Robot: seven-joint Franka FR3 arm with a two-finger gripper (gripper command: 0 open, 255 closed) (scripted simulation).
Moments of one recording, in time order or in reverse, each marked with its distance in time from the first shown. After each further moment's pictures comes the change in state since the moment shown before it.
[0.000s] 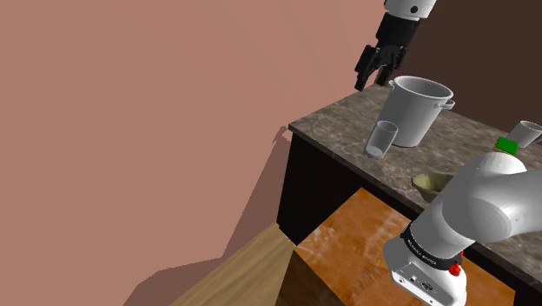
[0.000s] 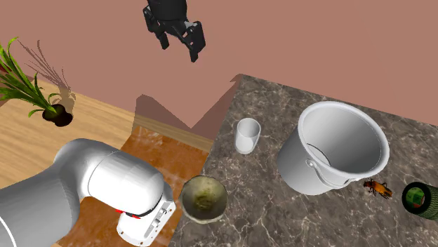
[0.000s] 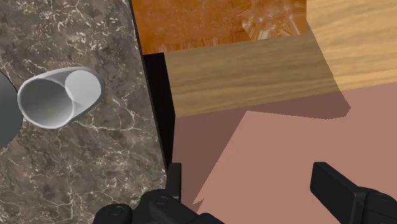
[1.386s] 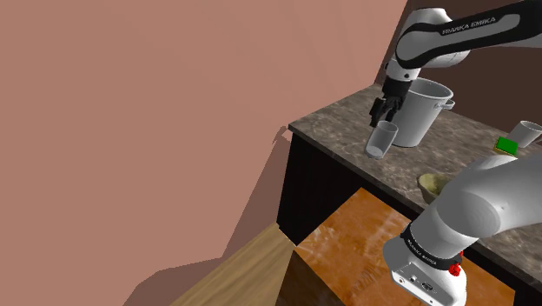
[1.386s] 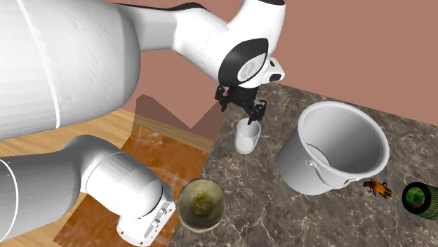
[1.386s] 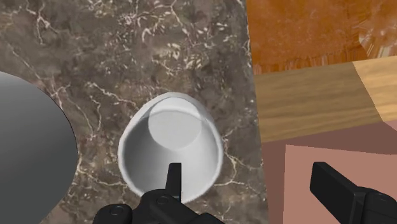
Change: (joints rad) arm -0.128 0.259 -0.362 -0.196 -0.198 0.334 -0.353
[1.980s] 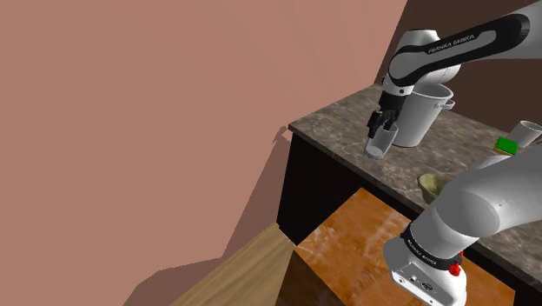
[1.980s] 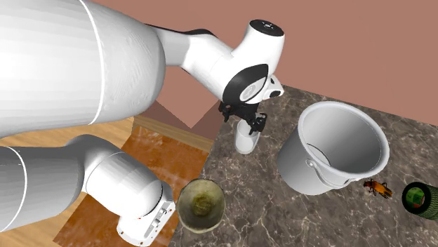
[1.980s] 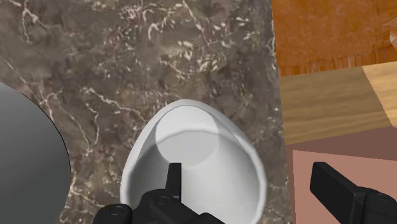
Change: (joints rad) arm -0.007 0.085 -0.052 -0.062 -0.016 0.138 -0.034
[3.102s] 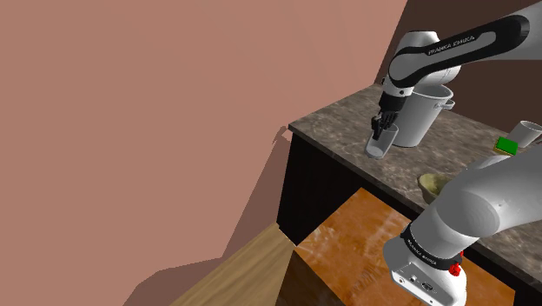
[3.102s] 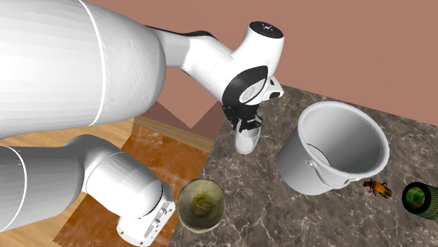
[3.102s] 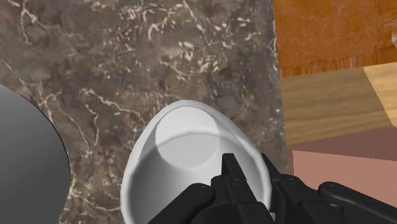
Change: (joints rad) arm -0.002 0.000 -0.003 -0.008 -0.003 0.009 -0.002
